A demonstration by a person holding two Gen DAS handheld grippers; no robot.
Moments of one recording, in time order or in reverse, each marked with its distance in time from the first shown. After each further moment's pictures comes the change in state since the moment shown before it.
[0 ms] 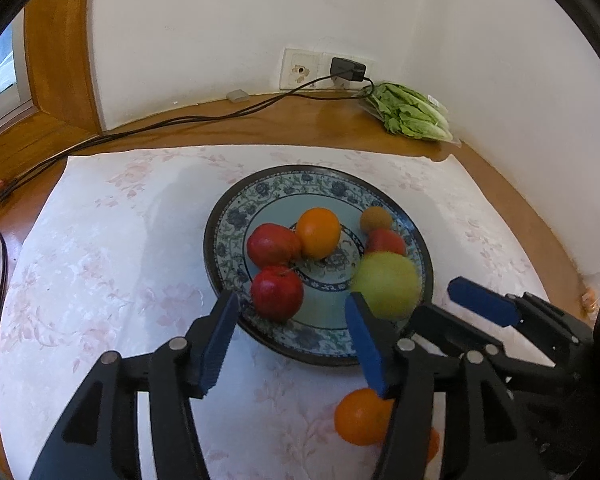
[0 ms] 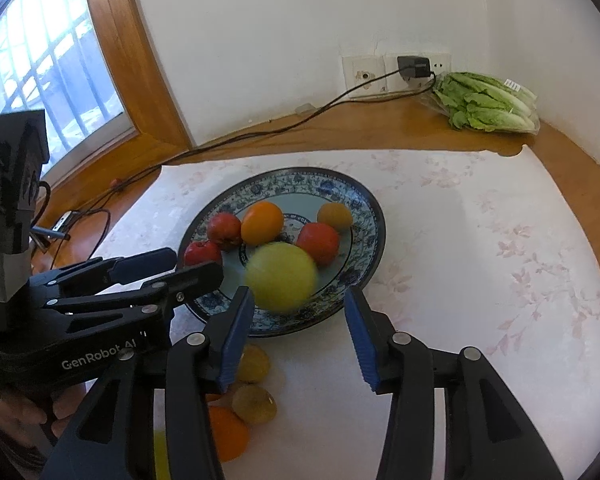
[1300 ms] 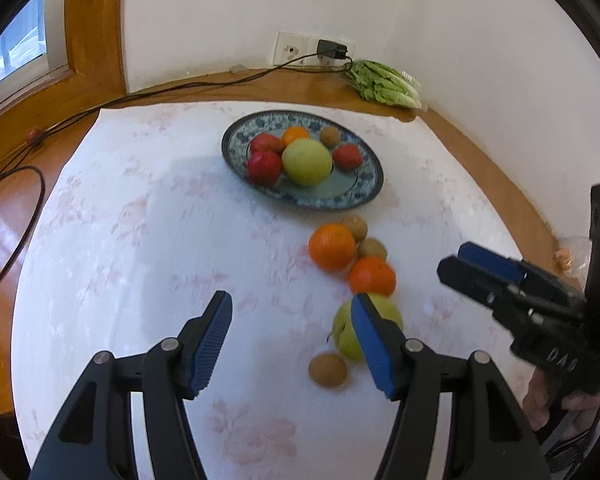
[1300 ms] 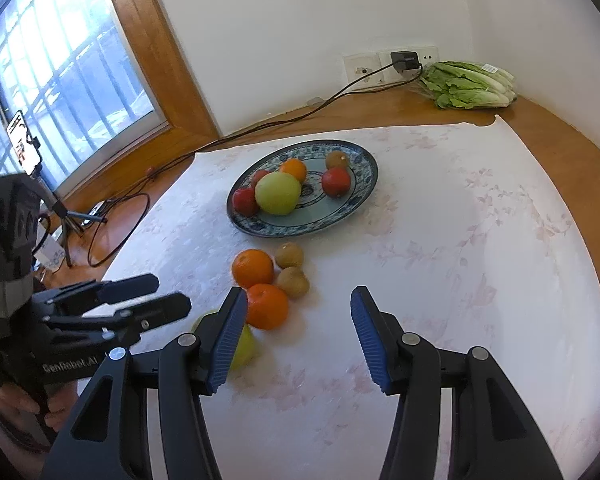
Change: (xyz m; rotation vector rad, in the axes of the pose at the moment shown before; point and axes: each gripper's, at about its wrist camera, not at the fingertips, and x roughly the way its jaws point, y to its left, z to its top) left arm -0.079 -0.003 -0.084 0.000 0.067 -0.030; right arm -0.075 0.009 -0.057 0.042 0.009 0.056
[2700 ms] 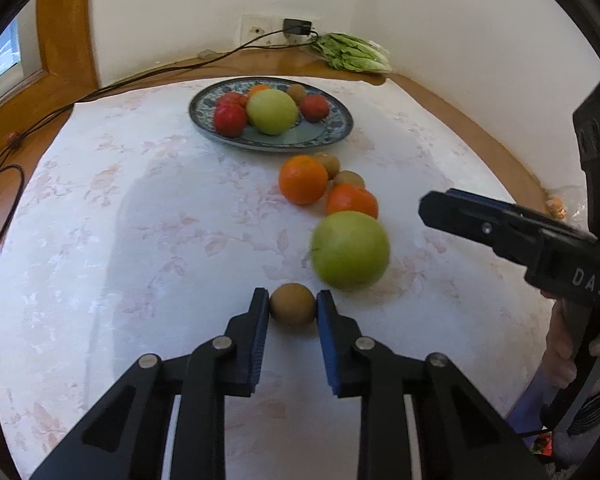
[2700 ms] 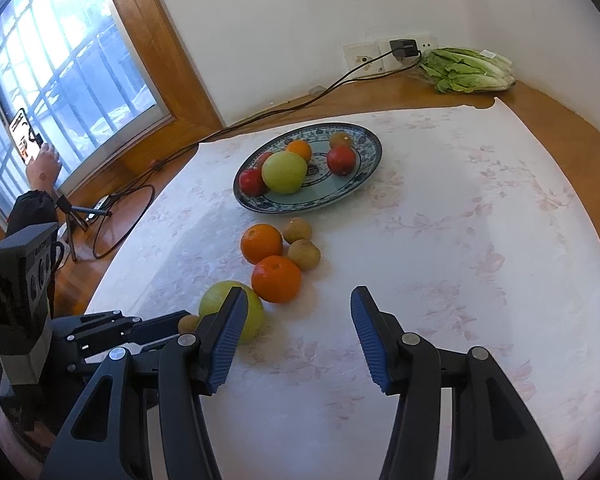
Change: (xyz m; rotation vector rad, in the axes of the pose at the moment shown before) left arm 0.009 -0.011 -0.037 0.105 0.028 -0.034; right arm -0.001 0.005 -0.016 0.023 0.023 0.017
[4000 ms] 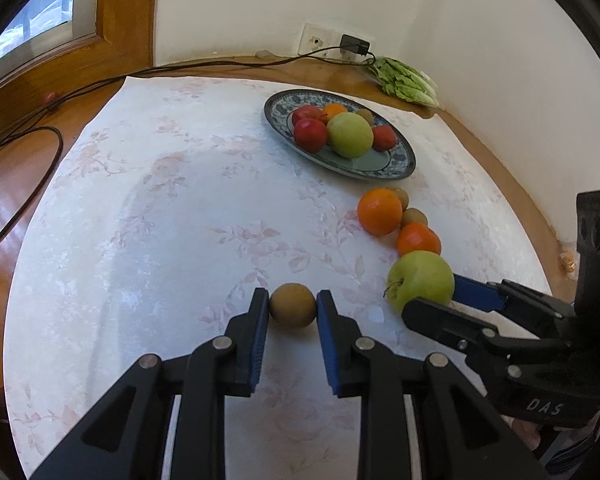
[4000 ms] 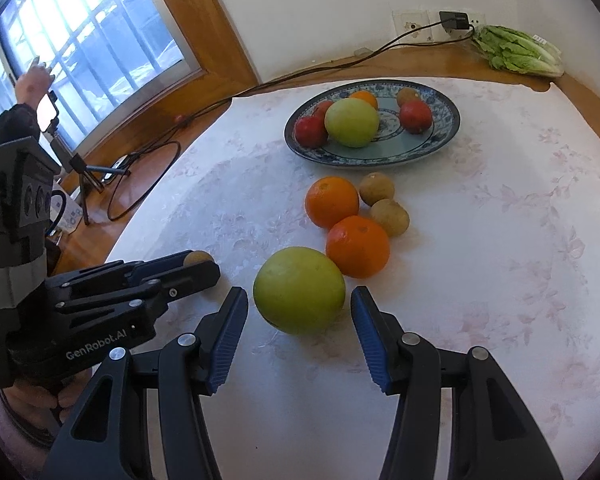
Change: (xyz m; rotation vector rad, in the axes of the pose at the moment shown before) left arm -0.005 0.051 0.006 -0.164 -0.026 0.021; right arm 0.042 0.040 -0.013 -0.060 0.115 0.069
